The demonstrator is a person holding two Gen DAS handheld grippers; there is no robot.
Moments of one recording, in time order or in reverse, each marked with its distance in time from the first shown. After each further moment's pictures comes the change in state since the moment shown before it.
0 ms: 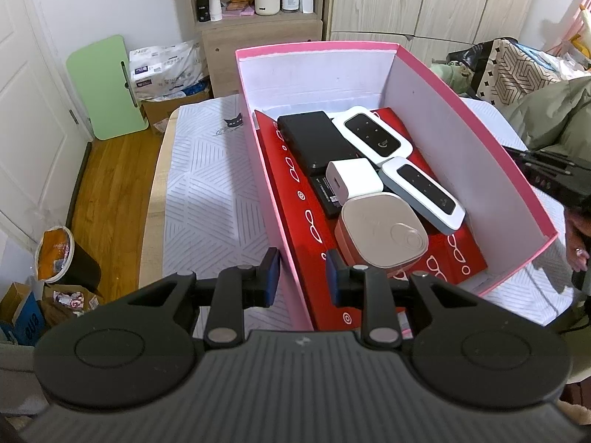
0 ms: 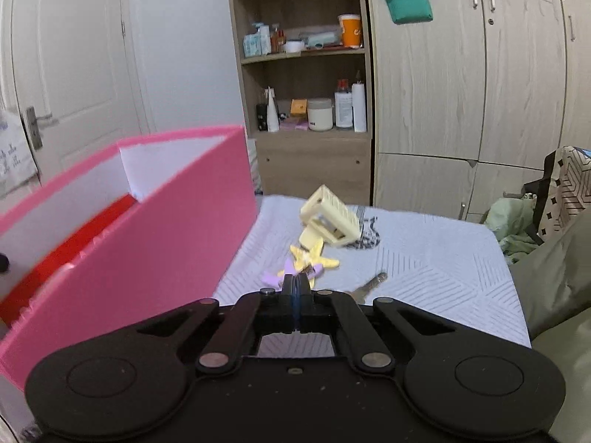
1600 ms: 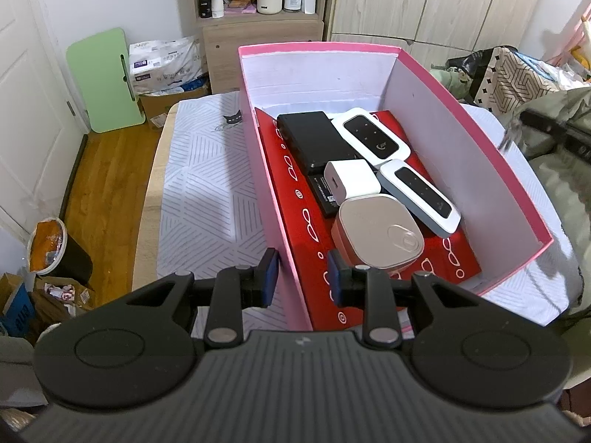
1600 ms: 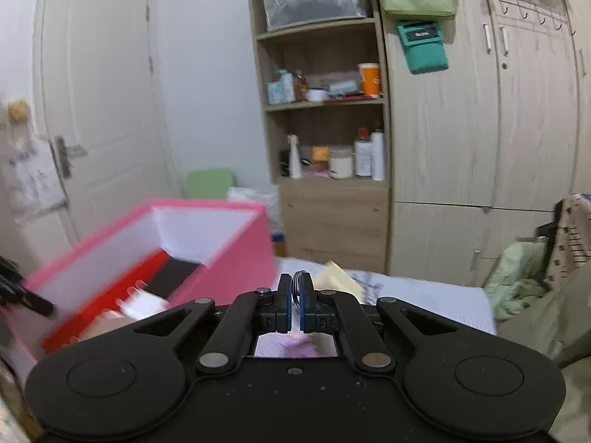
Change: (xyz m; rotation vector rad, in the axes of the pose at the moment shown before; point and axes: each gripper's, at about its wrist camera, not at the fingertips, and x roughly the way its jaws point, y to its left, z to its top) left arm 0.000 0.005 -0.002 -0.035 -0.002 -0.024; right arm -0.046 -0.005 0.042 -0.027 -0.129 0.100
